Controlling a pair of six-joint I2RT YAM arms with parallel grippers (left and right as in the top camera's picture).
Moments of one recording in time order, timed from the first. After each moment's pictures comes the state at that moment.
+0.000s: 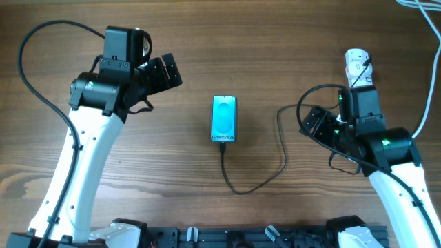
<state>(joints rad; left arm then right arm) -0.20 1.43 1.43 -0.94 0.00 -0.47 0.17 1.10 1.00 -1.03 0.00 0.64</state>
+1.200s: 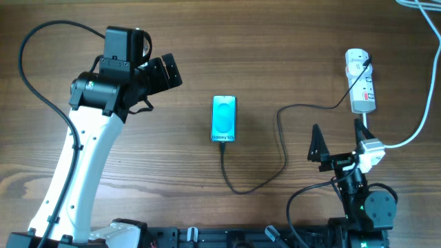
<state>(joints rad) -0.20 1.43 1.43 -0.94 0.00 -0.47 0.04 0.02 0.09 0.03 -0.10 0.13</state>
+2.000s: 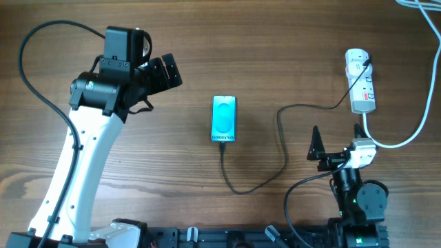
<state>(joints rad) -0.20 1.43 1.43 -0.94 0.00 -0.47 0.04 0.02 0.01 0.00 -0.03 0.01</state>
